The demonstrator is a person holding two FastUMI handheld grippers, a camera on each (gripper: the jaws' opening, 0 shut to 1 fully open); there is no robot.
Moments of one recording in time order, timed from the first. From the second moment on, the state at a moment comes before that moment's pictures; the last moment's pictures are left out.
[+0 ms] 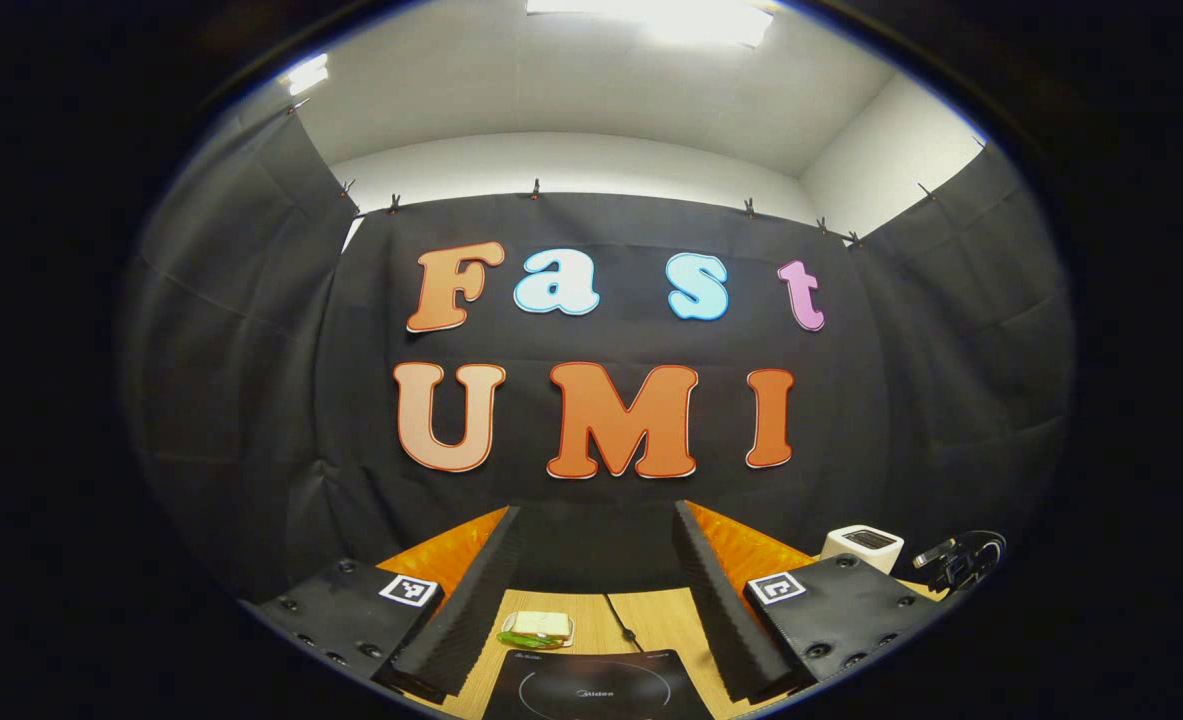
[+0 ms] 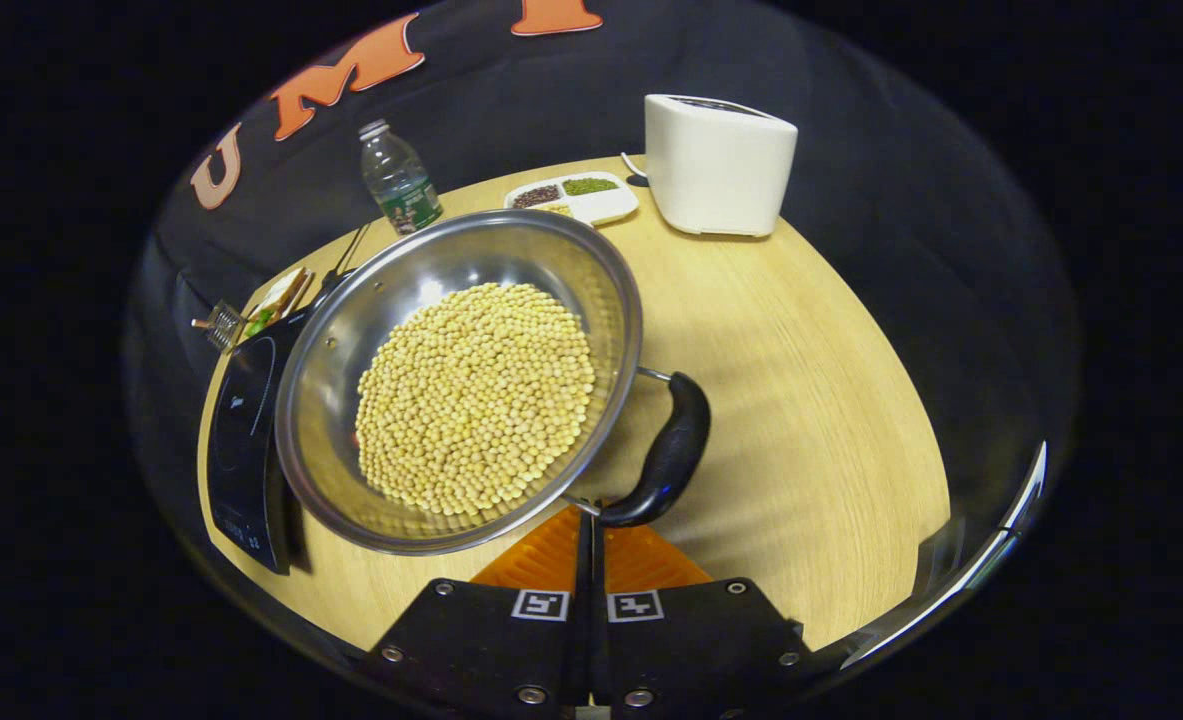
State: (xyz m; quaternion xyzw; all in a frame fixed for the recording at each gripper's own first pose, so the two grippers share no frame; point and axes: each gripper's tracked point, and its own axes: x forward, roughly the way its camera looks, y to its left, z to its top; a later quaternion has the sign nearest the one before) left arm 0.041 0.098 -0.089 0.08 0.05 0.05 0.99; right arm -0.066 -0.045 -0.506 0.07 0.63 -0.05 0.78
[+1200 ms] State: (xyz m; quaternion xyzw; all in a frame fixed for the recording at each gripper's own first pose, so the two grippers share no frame) left arm 0.060 0.117 -0.146 0.06 0.10 0.05 0.99; right arm 0.021 -0.087 -0.525 0.12 0.60 -0.12 0.78
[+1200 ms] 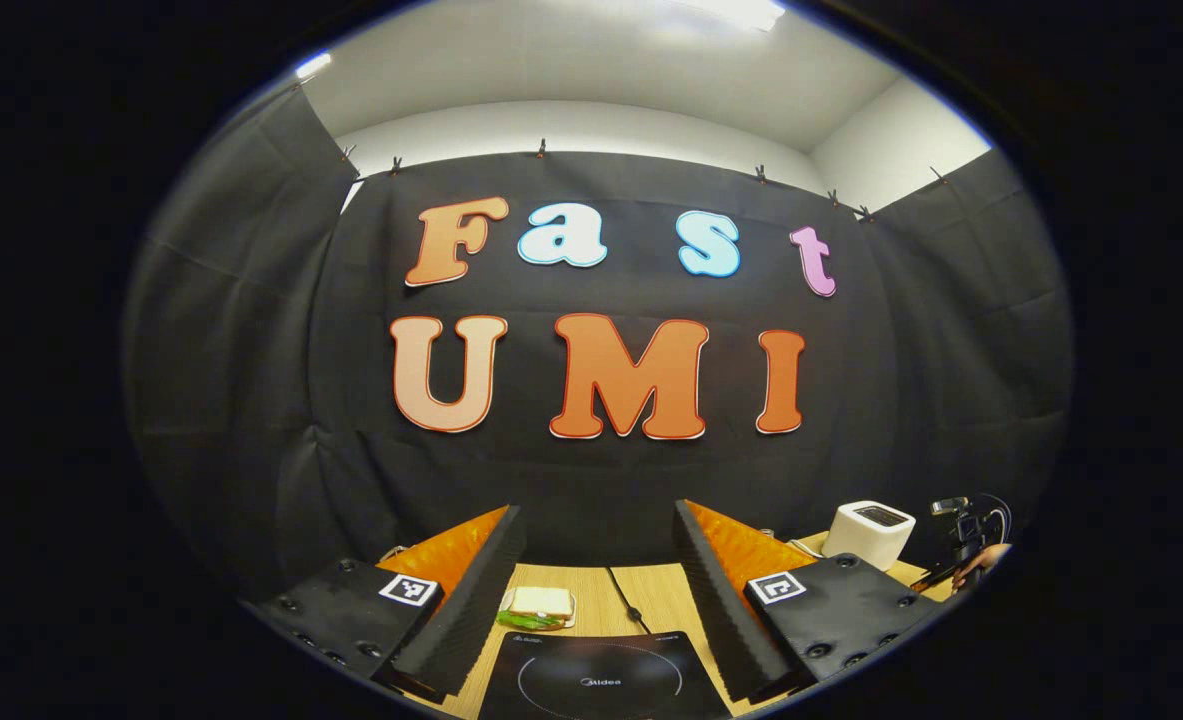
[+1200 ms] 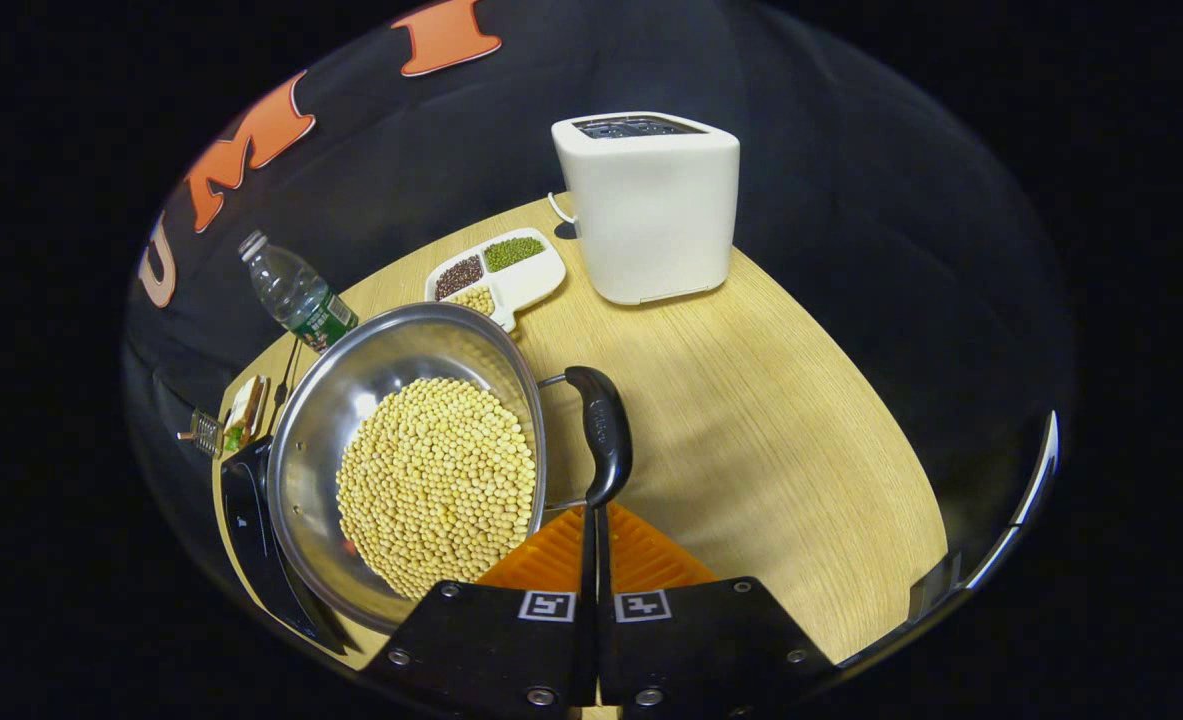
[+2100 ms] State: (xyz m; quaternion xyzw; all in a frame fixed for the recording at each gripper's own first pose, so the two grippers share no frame) left arm 0.060 0.068 -0.264 0.04 0.21 0.02 0.98; right arm 0.049 -0.100 -0.518 0.12 0.57 -0.12 0.80
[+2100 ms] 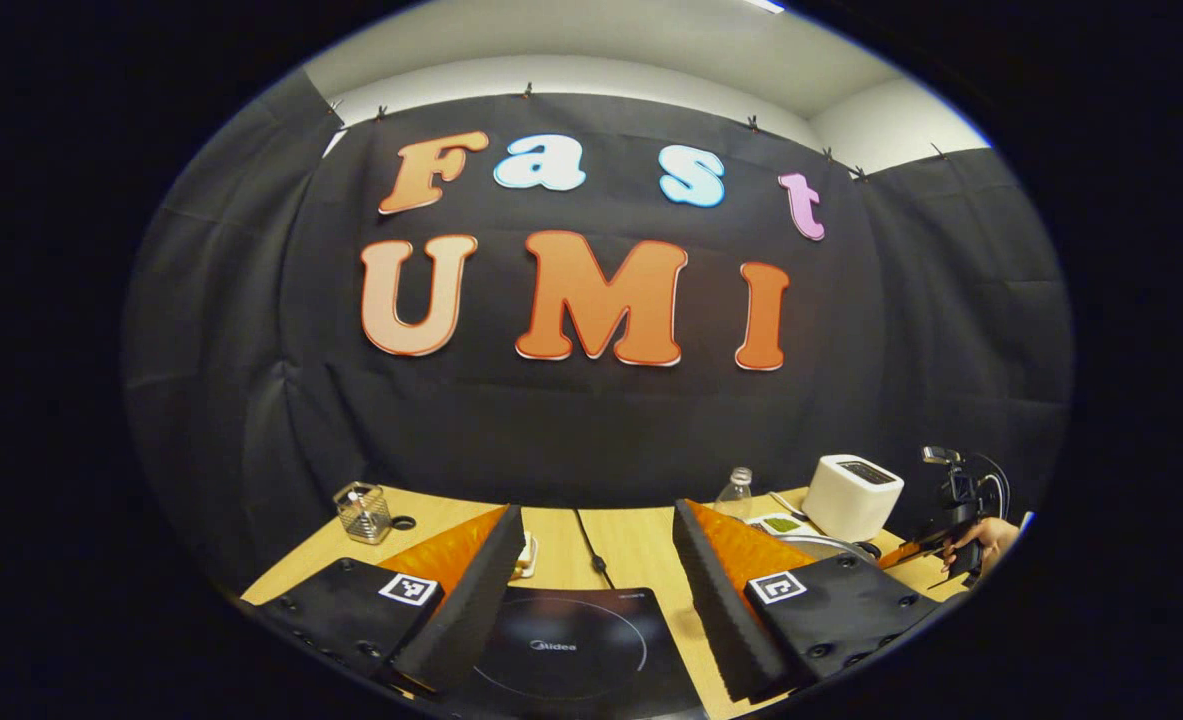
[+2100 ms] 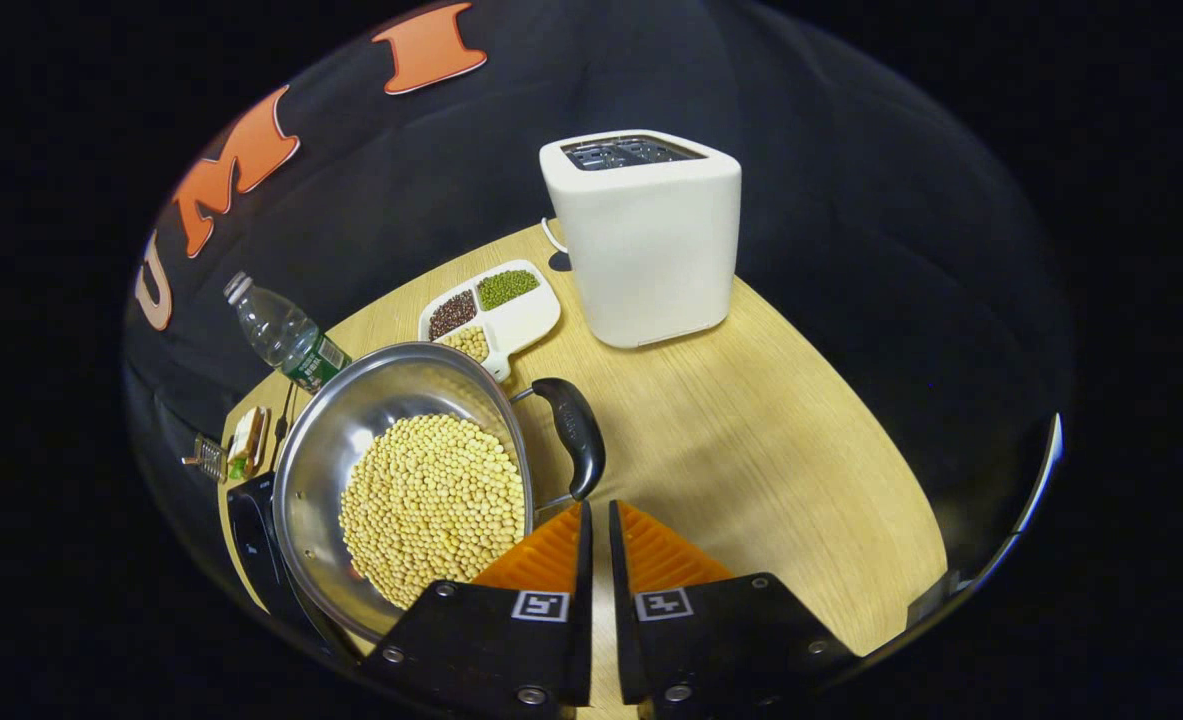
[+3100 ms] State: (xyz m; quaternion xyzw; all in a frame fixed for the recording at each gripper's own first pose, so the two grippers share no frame) left arm 0.078 -0.049 -0.515 0.02 0.45 -0.03 0.89; right arm 0.086 -0.080 -0.514 0.05 0.53 -0.04 0.85
